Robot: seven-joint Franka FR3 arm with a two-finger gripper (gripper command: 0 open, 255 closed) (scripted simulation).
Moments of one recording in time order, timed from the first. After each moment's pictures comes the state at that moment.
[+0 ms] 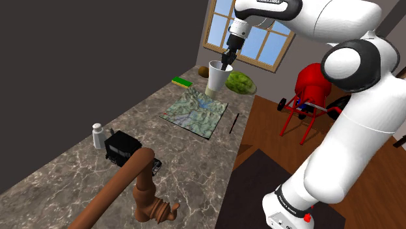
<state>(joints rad) 0.04 0.16 -0.32 -1.56 0.24 1.62 -0.50</state>
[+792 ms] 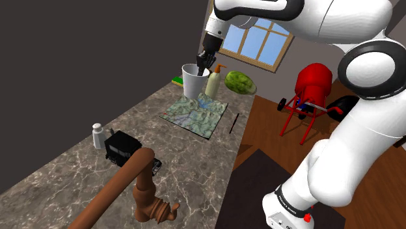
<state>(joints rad) 0.21 0.09 -0.20 -1.66 0.22 1.71 -0.22</state>
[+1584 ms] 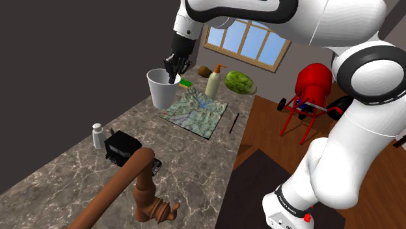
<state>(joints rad) 0.35 0.14 -0.08 -1.60 0.22 1.76 0.05</state>
